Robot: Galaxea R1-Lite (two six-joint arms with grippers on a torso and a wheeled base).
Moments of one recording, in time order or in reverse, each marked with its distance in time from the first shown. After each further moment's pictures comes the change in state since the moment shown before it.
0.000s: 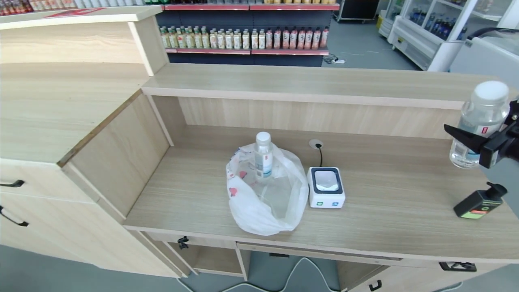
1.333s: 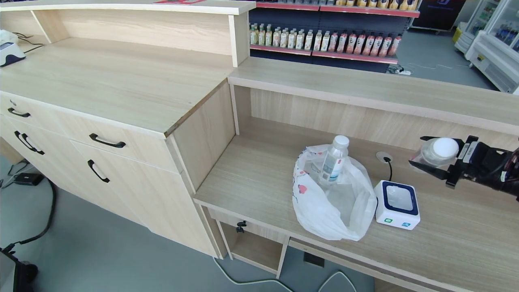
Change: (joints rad) left arm 0.000 0.000 0.000 0.000 0.000 0.001; right arm -0.099 0.417 -0.089 -0.113 0.464 -0.436
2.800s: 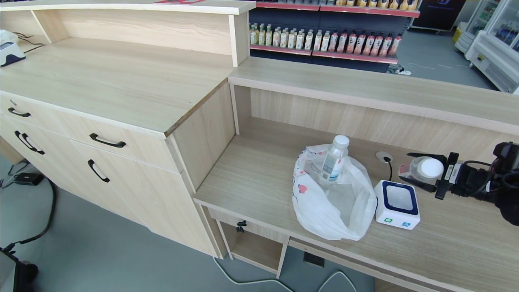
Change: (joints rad) left arm 0.000 0.000 0.000 0.000 0.000 0.000; right arm -0.016 0.177 -0.062 0.011 0.123 -0.168
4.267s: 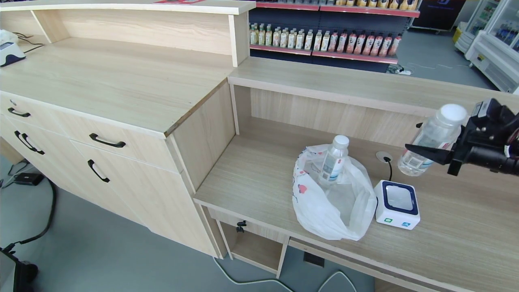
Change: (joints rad) left arm 0.000 0.000 0.000 0.000 0.000 0.000; right arm 0.125 -0.372 -0.046 0.317 -0.203 0.606
